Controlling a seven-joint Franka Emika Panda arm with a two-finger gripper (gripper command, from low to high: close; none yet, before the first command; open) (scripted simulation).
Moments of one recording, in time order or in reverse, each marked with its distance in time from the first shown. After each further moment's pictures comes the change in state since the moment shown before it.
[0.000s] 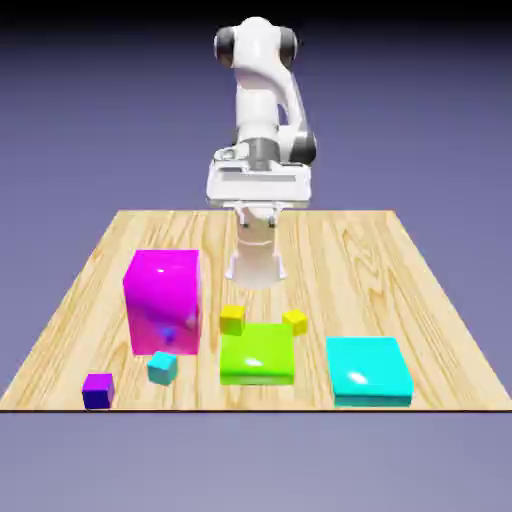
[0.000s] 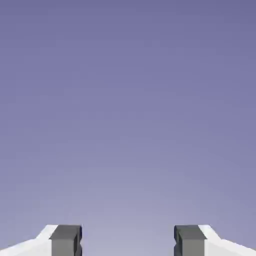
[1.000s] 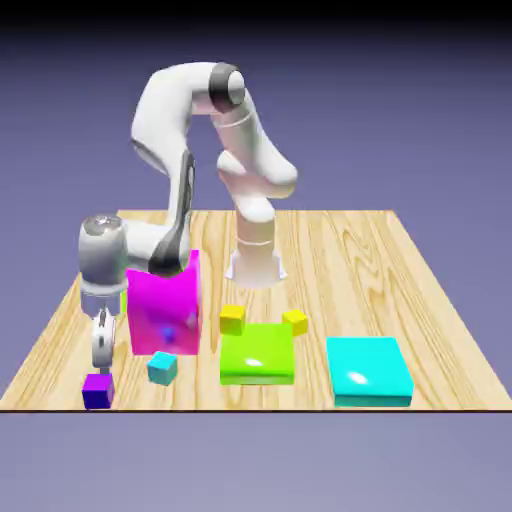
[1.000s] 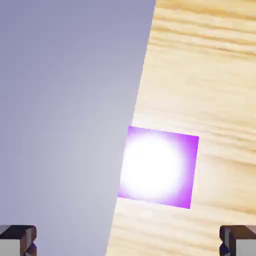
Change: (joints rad) arm -0.803 1.079 0.259 0.805 -0.315 -0.497 1.195
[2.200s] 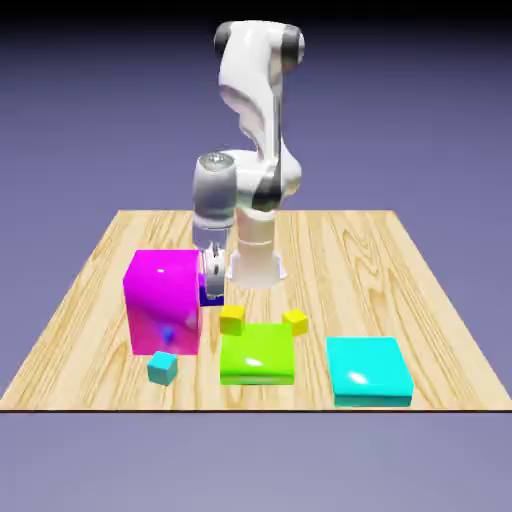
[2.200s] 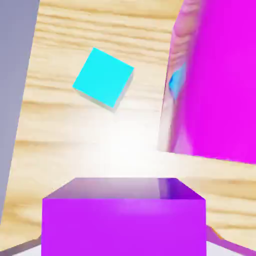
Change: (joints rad) arm 0.499 -0.862 -0.105 -0.770 0.297 -0.067 0.080
